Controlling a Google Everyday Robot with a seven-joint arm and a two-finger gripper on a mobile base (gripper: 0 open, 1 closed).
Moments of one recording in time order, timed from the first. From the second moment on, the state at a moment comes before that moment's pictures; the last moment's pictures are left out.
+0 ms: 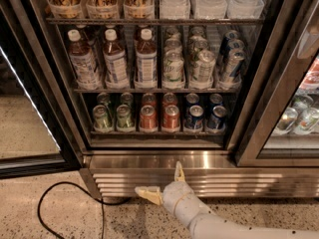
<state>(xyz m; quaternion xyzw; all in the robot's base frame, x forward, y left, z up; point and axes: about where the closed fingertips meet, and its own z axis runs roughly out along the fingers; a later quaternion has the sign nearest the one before) 0.518 -0.011 0.558 -0.23 0.77 0.16 0.58</state>
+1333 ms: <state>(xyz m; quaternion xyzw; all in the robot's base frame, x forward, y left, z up) 0.569 0.001 0.565 -0.19 0.69 0.14 0.68</state>
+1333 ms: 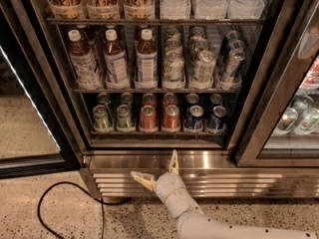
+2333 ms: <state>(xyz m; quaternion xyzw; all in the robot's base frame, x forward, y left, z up) 0.598 0.009 0.568 -0.14 0.69 0.07 0.70</state>
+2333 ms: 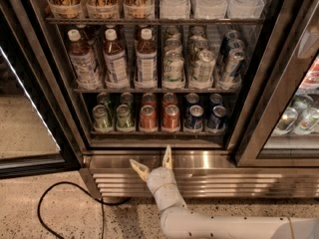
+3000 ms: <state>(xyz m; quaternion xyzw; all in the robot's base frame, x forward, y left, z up) 0.626 0.008 0.579 -0.10 0.67 0.04 0.74</state>
